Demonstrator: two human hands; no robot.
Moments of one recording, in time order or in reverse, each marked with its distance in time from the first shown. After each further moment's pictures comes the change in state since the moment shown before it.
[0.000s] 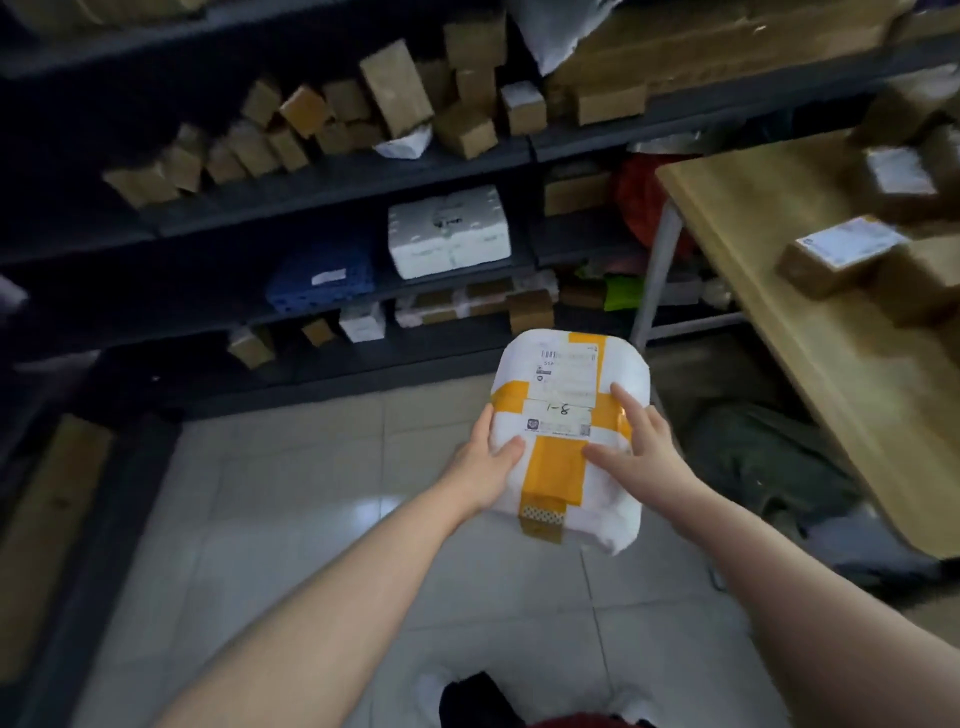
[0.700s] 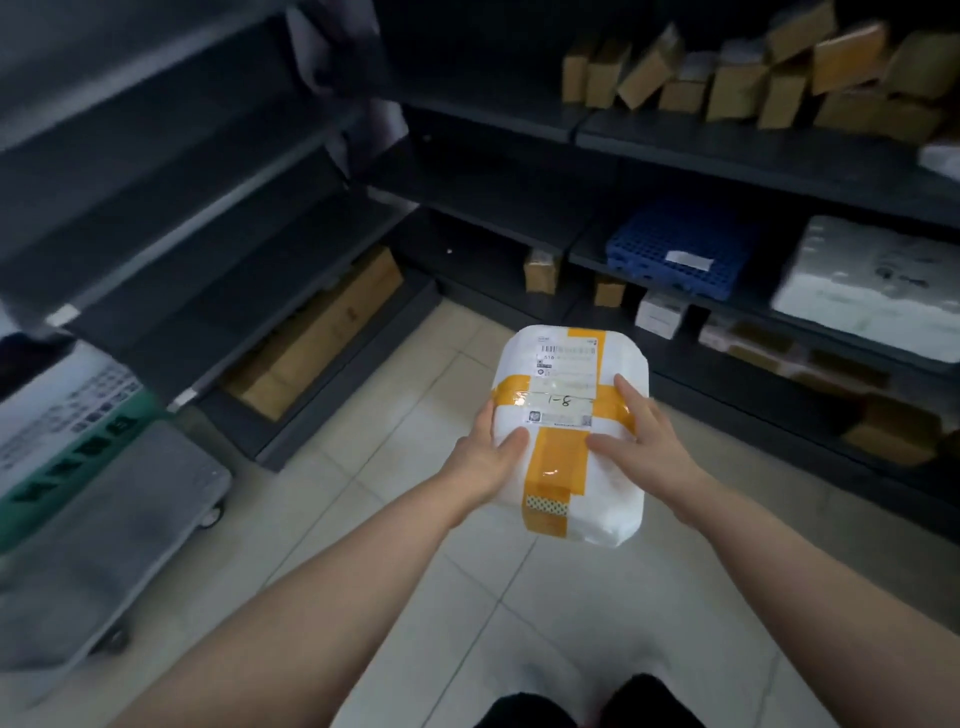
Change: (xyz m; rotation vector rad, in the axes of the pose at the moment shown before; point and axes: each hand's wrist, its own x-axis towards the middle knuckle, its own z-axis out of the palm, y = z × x) left_hand -0.068 -0.205 -0.345 -0.377 0.569 -0.234; right_hand 0.080 -0.227 0.397 -0.307 -0.600 -0.286
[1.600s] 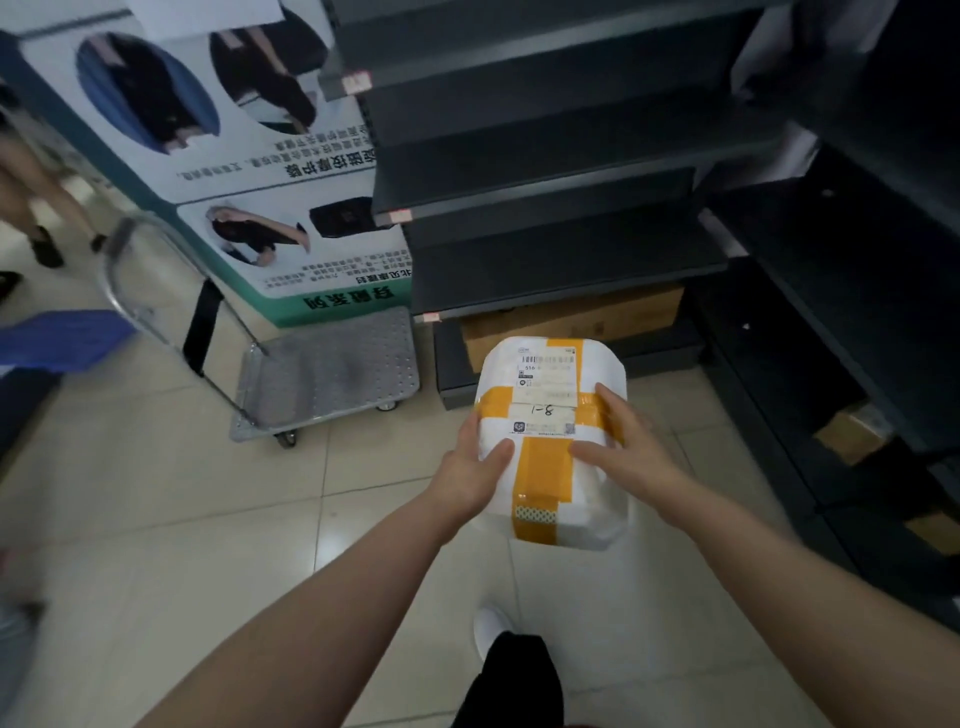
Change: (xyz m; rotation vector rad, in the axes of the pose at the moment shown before) left_hand 0.019 -0.074 -0.204 -0.439 0.696 -0.213; right_hand 0.182 -0.203 0.224 -0.331 -0.661 -0.408
